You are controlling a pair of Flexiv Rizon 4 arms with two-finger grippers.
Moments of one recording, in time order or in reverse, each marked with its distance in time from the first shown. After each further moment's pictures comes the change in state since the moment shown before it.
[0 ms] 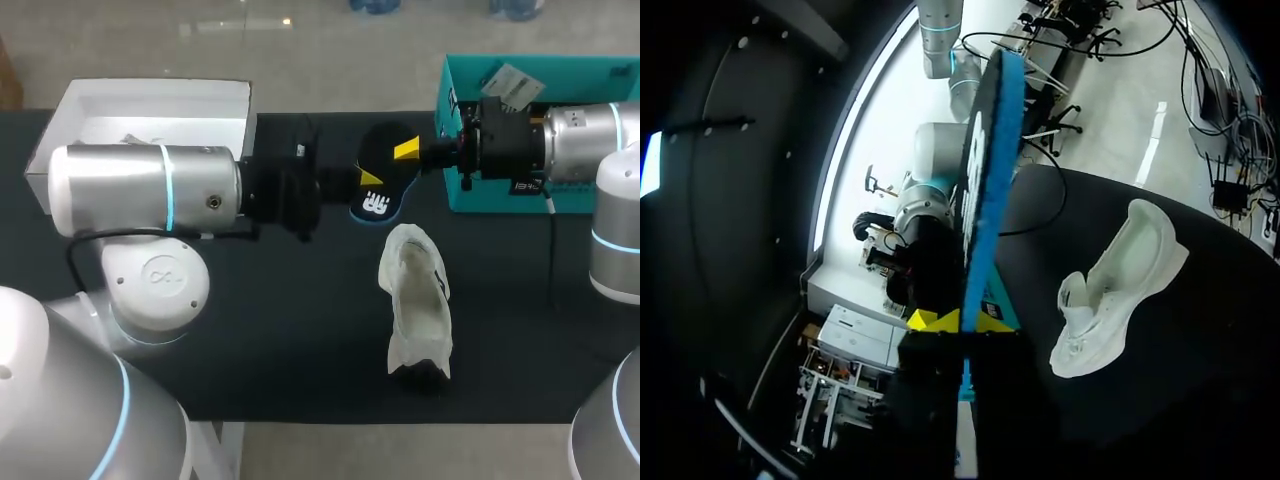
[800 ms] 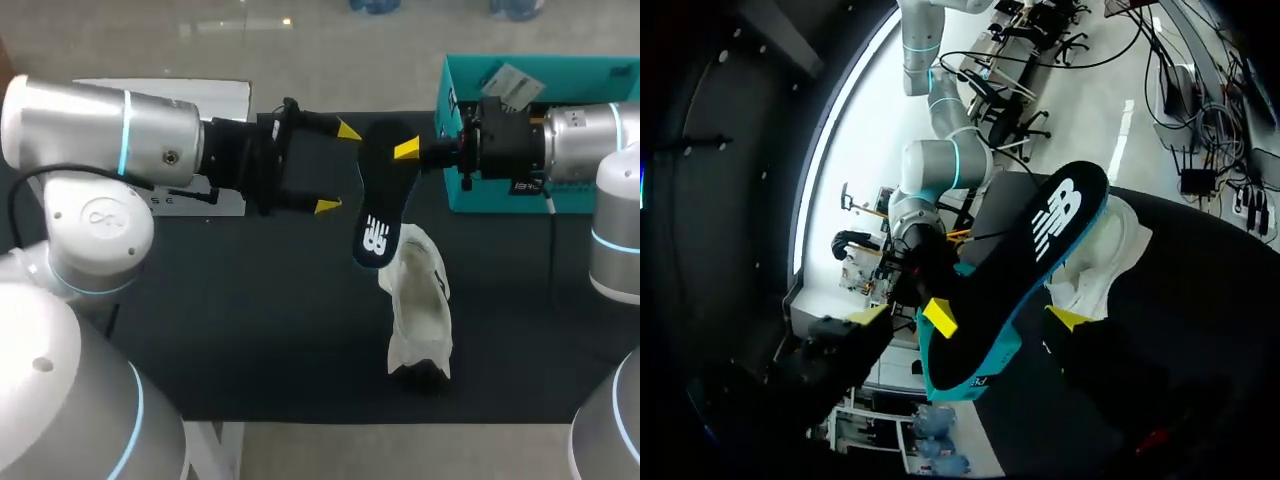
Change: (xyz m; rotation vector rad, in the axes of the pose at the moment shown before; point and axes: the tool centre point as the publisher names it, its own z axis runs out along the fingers) left arm -0.022 0.007 -0.046 0.065 0.152 0.111; right arm 0.000 0.000 0.000 -0.001 -0.001 0.000
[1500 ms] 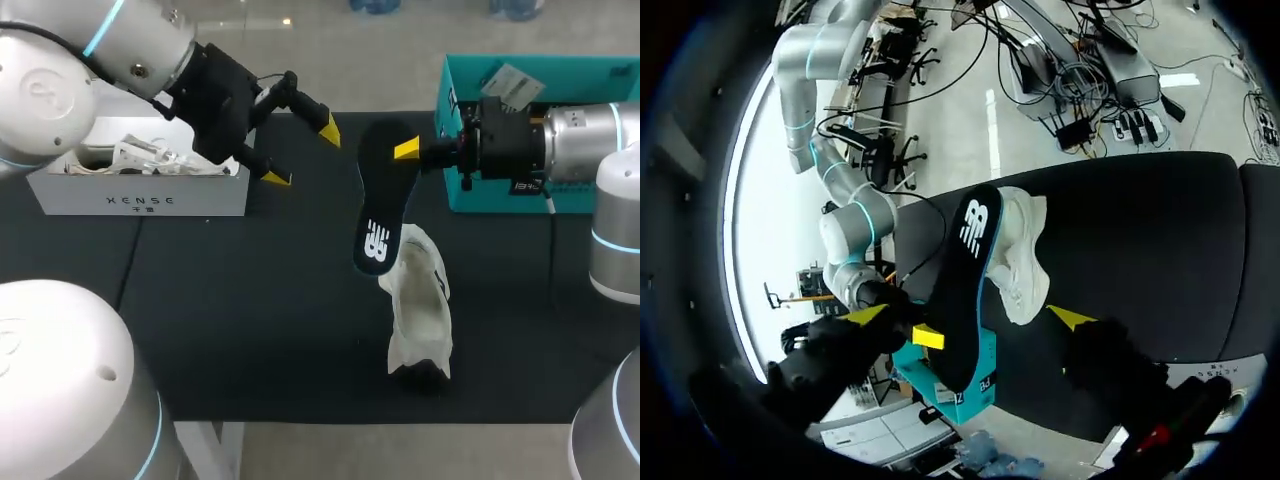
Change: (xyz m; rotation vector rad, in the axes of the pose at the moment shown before) left arm -0.011 -0.012 -0.048 0.104 0.424 0.453; right arm 0.000 0.000 0.000 0.000 0.000 0.000
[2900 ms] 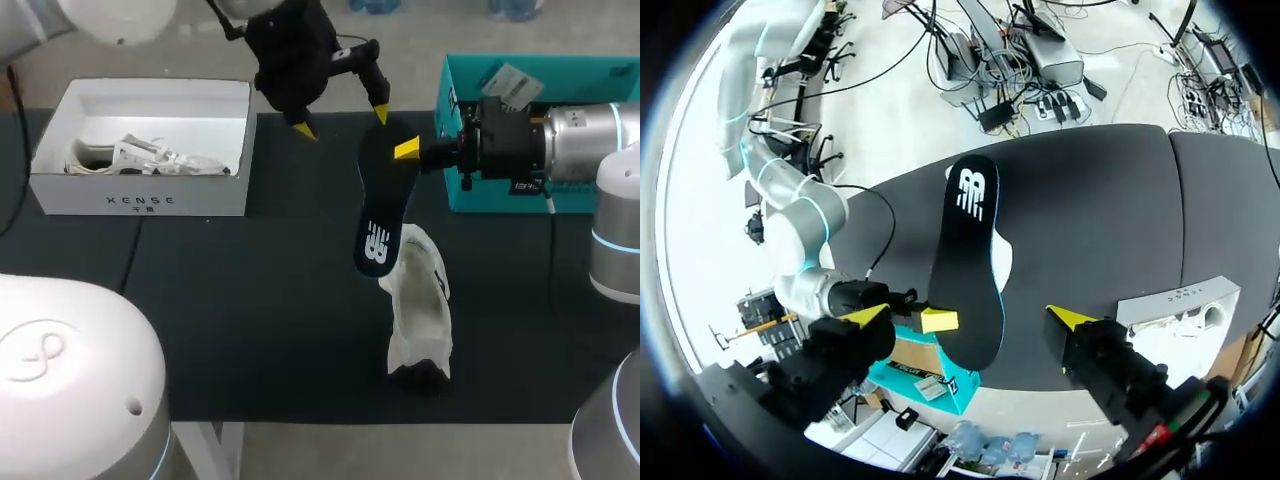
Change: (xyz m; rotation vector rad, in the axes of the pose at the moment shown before) left arm -0.057 0.032 0.011 -0.043 0.374 0.140; right arm 0.000 0.000 0.000 0.000 0.000 0.000
